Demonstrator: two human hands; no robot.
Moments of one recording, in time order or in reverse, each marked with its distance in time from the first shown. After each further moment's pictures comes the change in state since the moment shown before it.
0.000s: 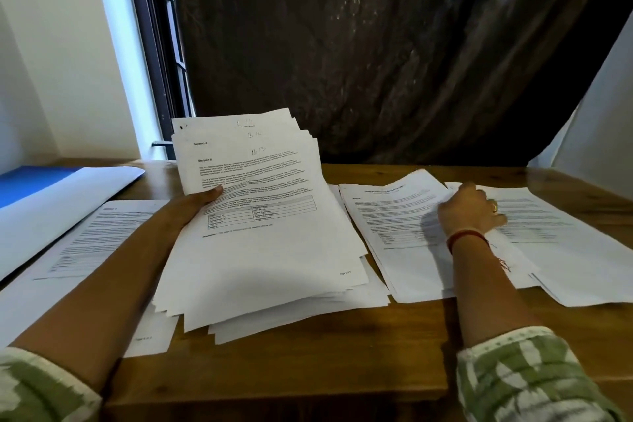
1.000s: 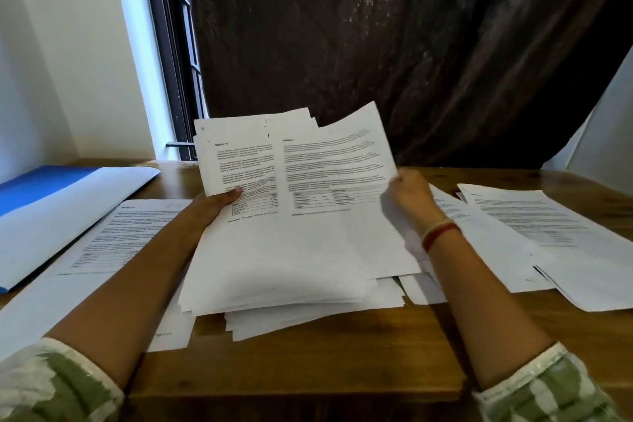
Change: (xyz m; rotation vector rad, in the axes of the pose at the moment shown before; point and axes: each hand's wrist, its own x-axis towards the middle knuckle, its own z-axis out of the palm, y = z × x) left_hand 0.000 -0.004 0.010 0.016 -0.006 0.110; right_hand -0.054 -0.080 -0.013 0.700 -0.326 -0.267
